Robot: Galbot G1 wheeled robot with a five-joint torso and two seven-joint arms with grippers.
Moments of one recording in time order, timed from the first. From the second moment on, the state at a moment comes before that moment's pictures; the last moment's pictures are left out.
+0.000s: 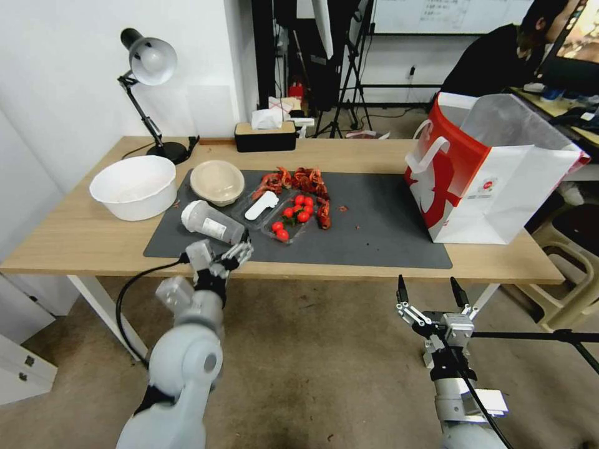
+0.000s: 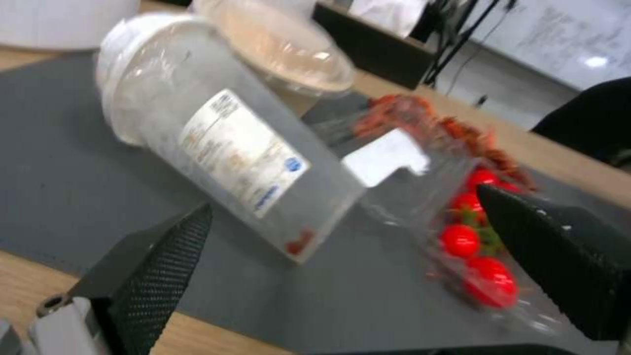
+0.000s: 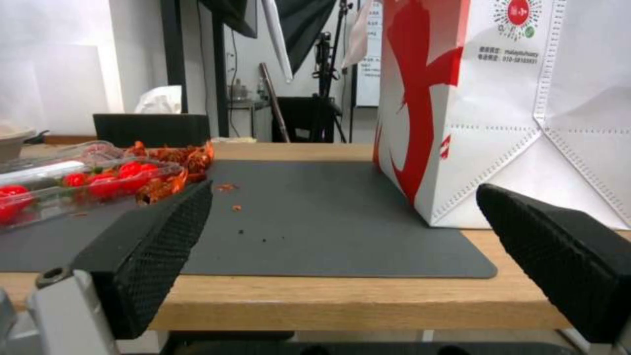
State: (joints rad) left arm 1.26 -1.48 -0.40 -2.10 -0.59 0.40 -0.41; right arm -1.70 1.13 0.35 2.09 0.16 0.36 0.41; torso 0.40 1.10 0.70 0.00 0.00
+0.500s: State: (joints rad) left arm 1.13 -1.47 -0.39 -1.98 -0.63 0.45 -0.53; right arm -1.69 1.15 0.35 2.09 0.15 0.33 0.41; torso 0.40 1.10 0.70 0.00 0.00
